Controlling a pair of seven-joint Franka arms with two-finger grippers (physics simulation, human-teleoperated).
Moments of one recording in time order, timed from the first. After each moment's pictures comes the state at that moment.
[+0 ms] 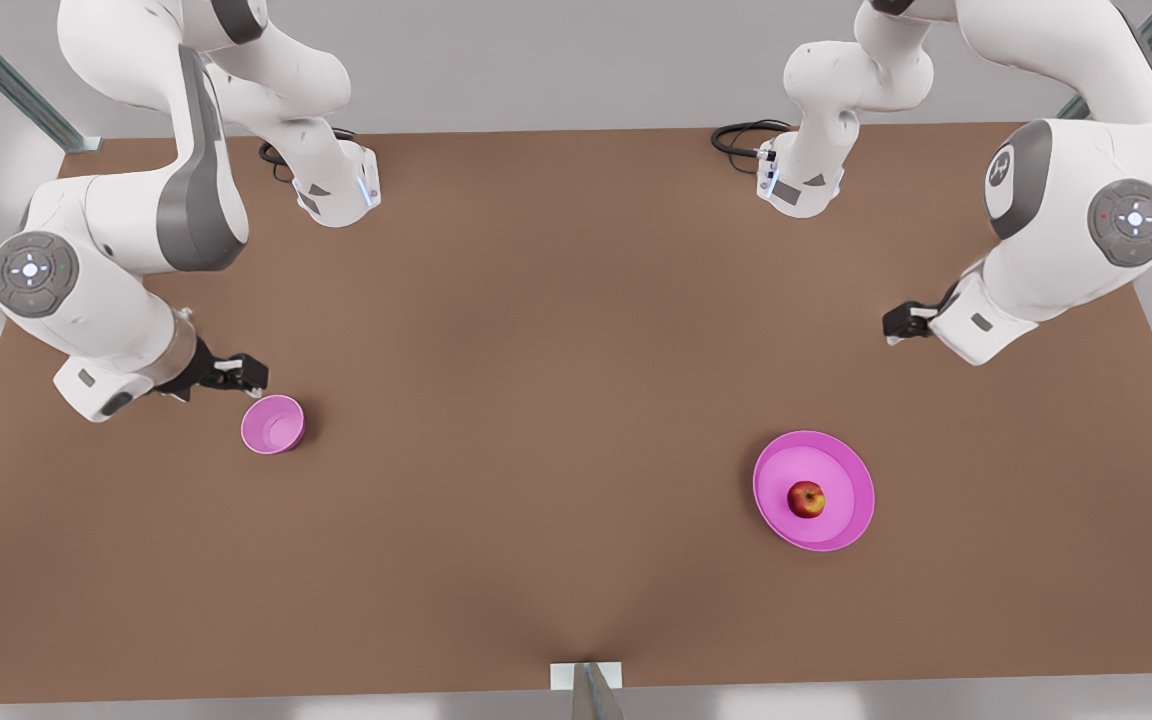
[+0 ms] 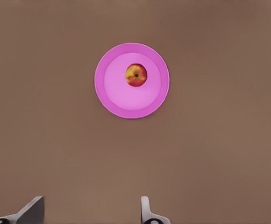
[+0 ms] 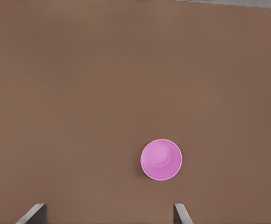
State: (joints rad) left arm -0.14 0.18 0.02 -1.40 0.01 1.46 -0.05; right arm 0.10 0.25 0.03 -1.37 -0.05 1.58 0.09
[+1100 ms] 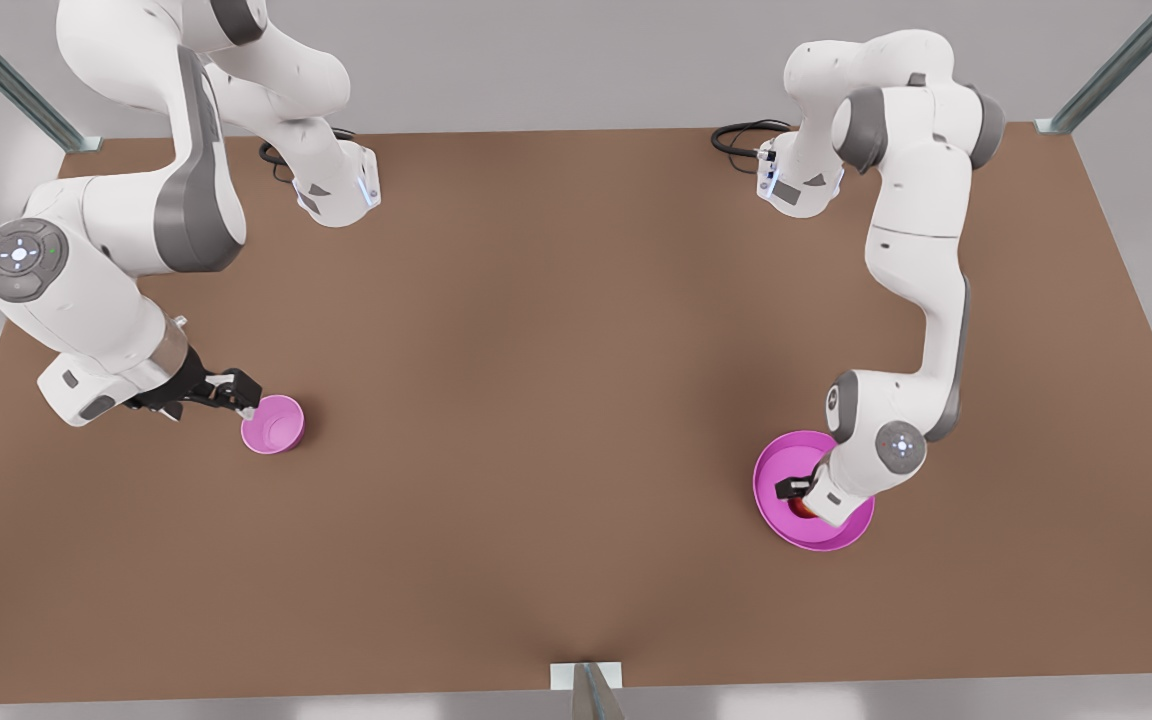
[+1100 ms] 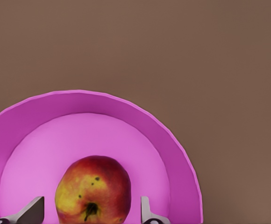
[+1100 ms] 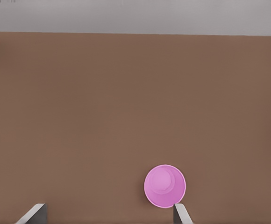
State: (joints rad) left arm -0.16 0.78 0.02 -1.56 -0.08 2.35 -0.15; right arm 0.10 0.25 0.03 -1.36 -0.06 1.68 0.14
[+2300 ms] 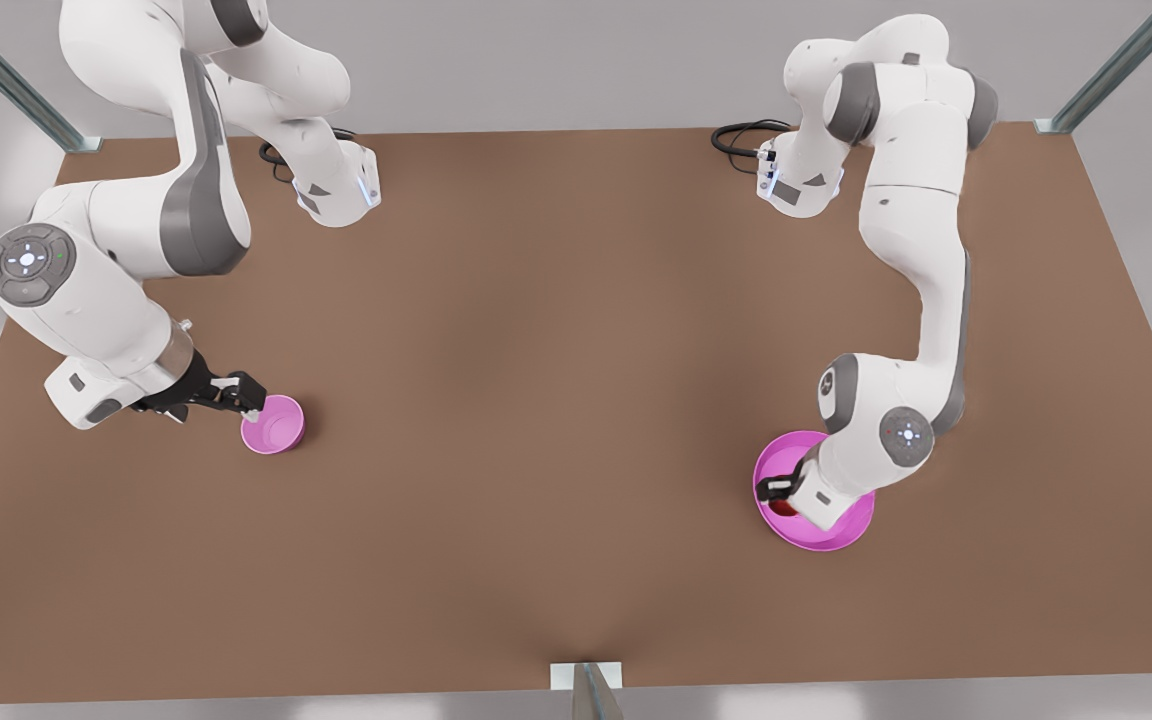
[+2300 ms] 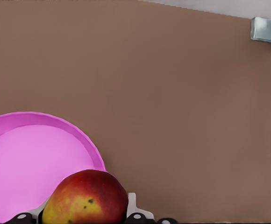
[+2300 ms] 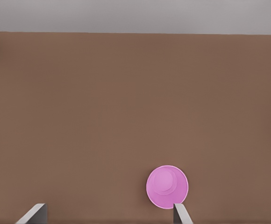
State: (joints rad) left arm -0.27 0.69 0.01 -1.38 -0.20 2.13 -0.21; right arm 0.11 0.26 0.03 -1.36 -0.06 1.69 0.15
